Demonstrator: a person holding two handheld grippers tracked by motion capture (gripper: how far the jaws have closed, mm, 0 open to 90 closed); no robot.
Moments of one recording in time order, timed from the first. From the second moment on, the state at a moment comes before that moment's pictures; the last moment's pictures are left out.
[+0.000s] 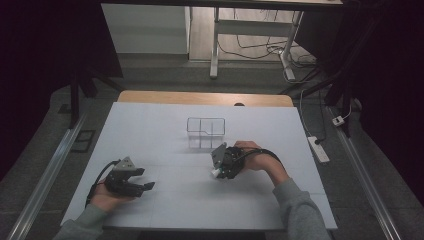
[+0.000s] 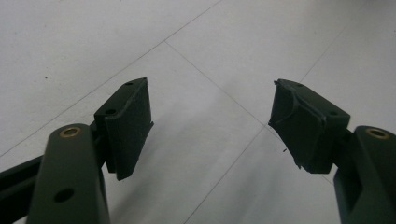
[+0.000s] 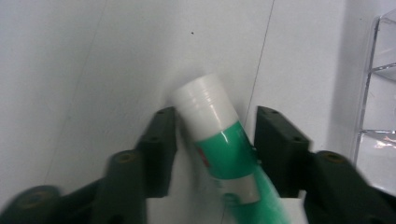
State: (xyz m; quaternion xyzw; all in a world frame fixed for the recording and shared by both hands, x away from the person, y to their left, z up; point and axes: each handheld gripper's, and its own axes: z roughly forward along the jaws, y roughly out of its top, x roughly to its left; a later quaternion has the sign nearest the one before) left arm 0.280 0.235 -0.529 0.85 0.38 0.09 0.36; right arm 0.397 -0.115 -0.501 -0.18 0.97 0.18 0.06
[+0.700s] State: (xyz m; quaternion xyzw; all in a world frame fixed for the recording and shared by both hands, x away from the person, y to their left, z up) left arm 0.279 0.237 -0.528 0.85 0.38 0.09 0.36; right arm 0.400 -0.122 -0.485 -0.13 0.96 0.23 0.08
